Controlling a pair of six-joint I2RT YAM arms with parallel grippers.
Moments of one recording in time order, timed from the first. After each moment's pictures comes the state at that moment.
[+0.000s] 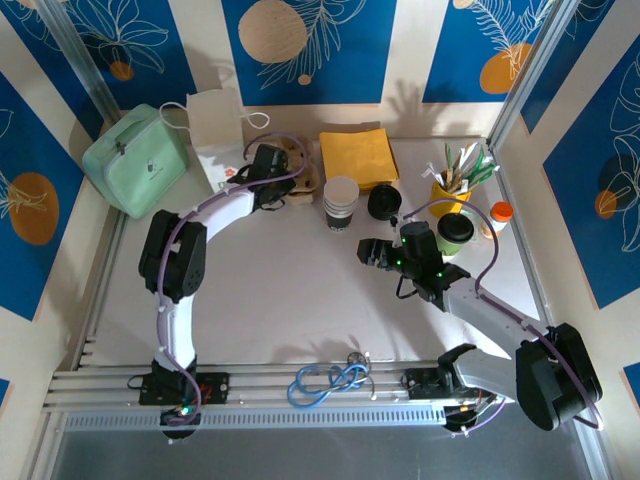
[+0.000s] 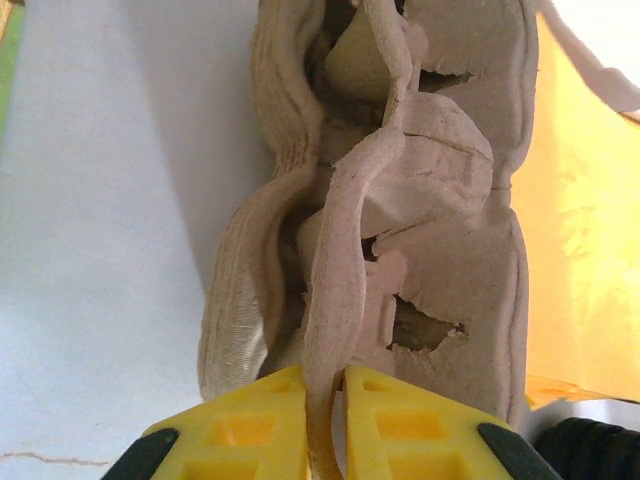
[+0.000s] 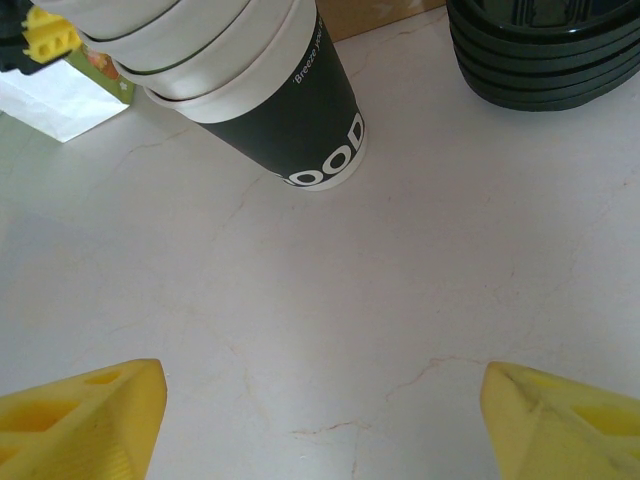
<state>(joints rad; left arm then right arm) -0.42 2.03 1.55 -0.25 -0.05 -0.88 0.44 1.12 0.54 -0.06 -0.08 0.51</state>
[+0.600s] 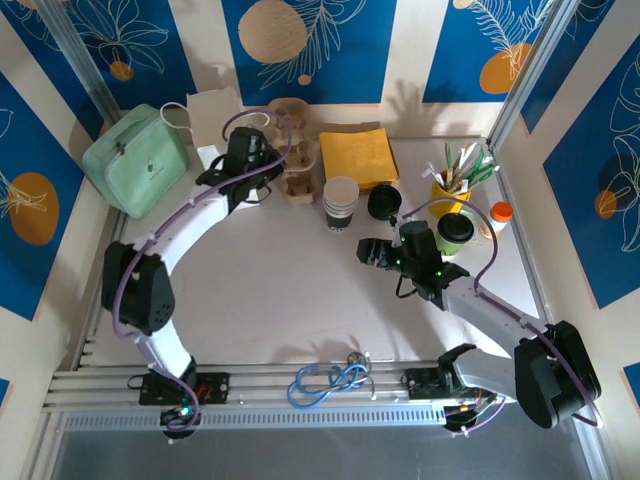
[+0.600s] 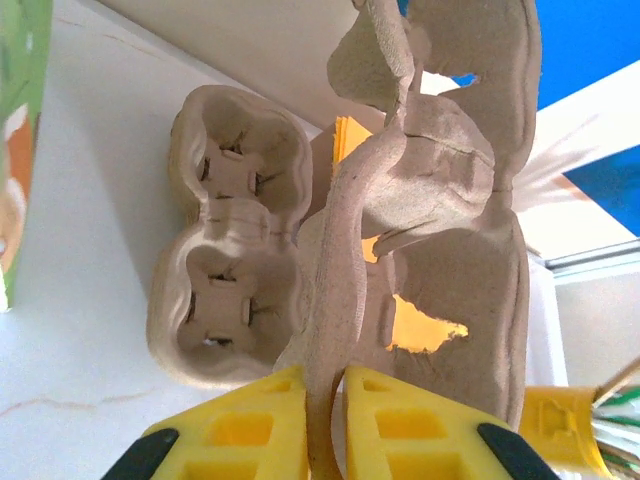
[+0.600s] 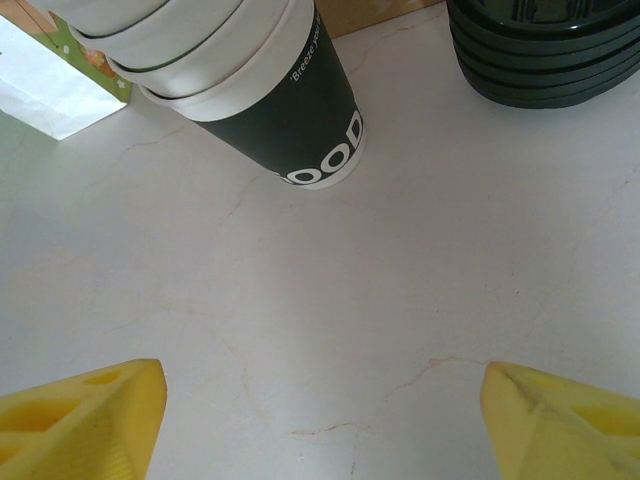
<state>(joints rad) -0.42 1.70 1.48 -0.33 -0.02 -0.83 0.44 1.13 0.55 -0.06 -0.08 0.51</state>
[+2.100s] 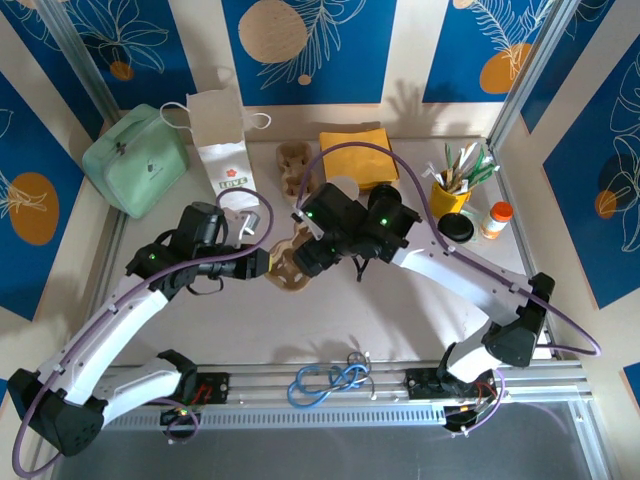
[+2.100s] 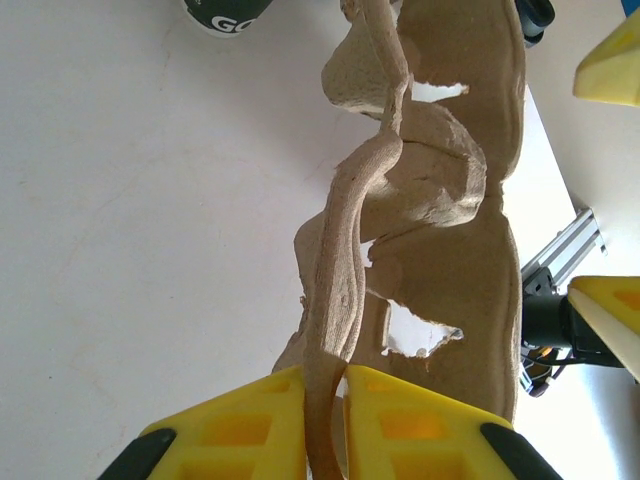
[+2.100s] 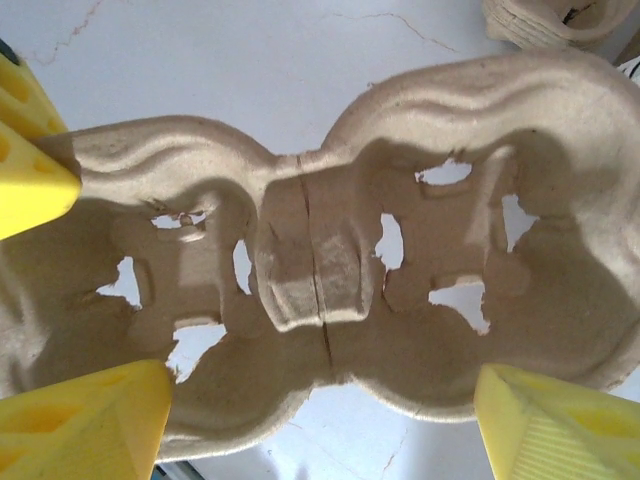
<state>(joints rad) -0.54 1.01 1.02 -0.80 0.43 -0.41 0.99 1.52 1.64 -1.13 0.13 0.19</state>
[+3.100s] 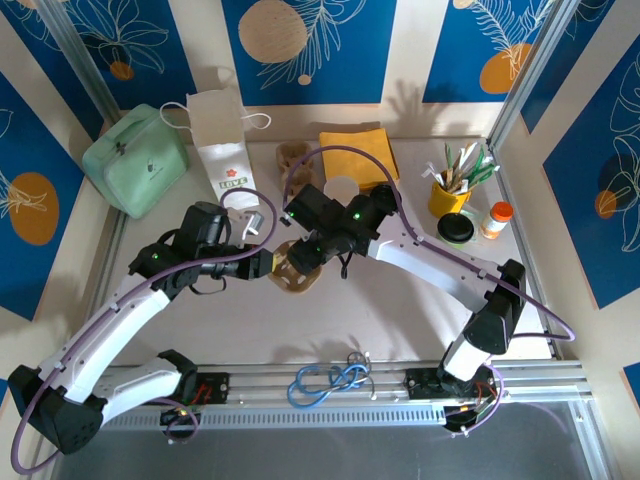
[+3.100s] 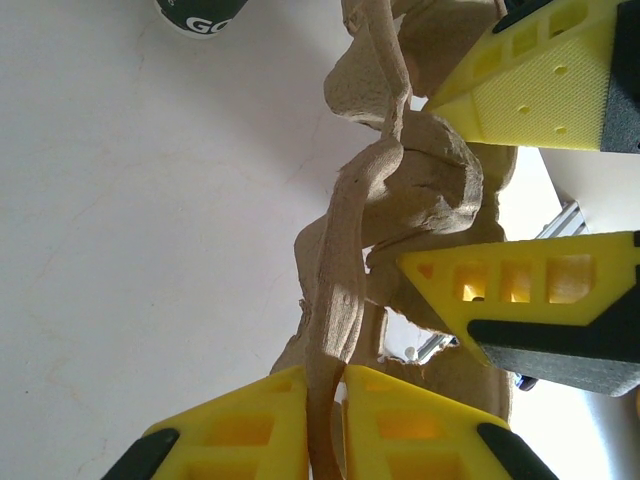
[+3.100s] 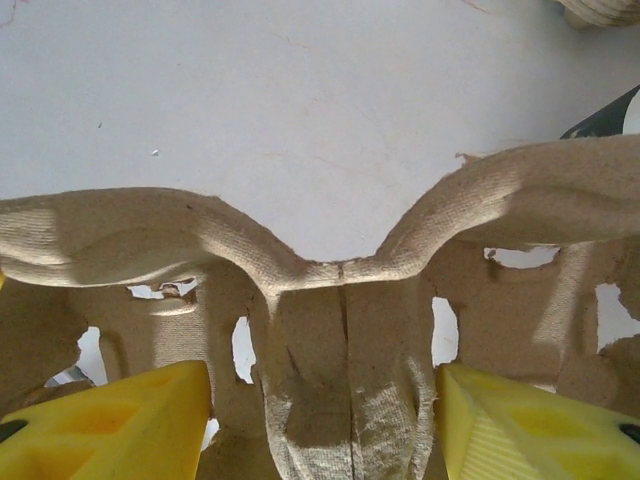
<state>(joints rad) -0.56 1.02 1.02 -0.78 0.45 -0.42 0.98 1.64 1.67 -1.13 0.11 0.19</state>
